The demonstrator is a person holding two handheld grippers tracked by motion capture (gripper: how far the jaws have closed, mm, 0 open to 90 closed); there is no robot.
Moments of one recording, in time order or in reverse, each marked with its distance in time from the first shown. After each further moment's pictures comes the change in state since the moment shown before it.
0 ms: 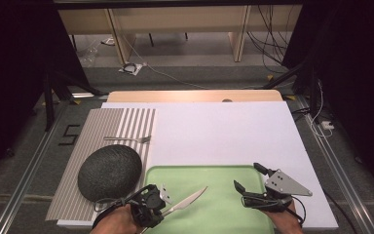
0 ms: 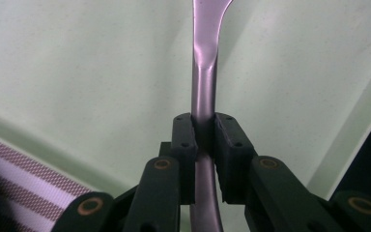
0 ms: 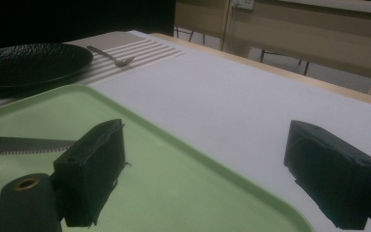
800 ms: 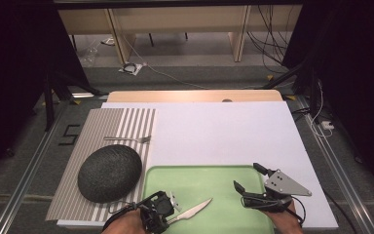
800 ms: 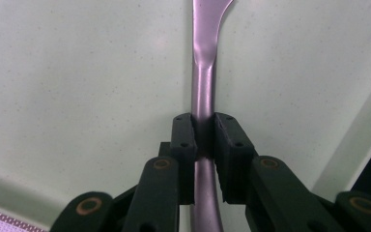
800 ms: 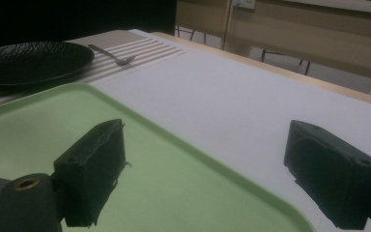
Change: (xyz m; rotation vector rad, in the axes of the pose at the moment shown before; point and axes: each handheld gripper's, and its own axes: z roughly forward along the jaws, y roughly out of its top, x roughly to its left) left arm -0.011 0.007 0.027 0.070 -0.030 0.022; right arm 0.000 0.000 0.000 0.005 0.007 -0.006
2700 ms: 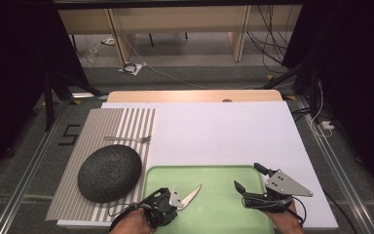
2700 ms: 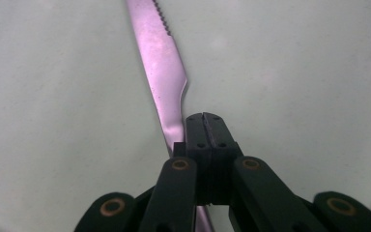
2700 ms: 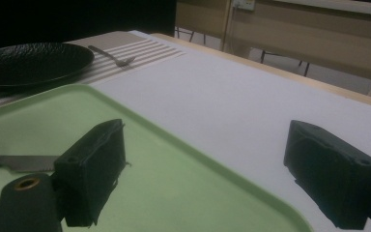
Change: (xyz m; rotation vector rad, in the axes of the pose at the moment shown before) left arm 0.006 0.003 0.004 -0.218 0.055 0.026; right arm -0.001 0.000 -0.002 -0.007 -0.002 -0.003
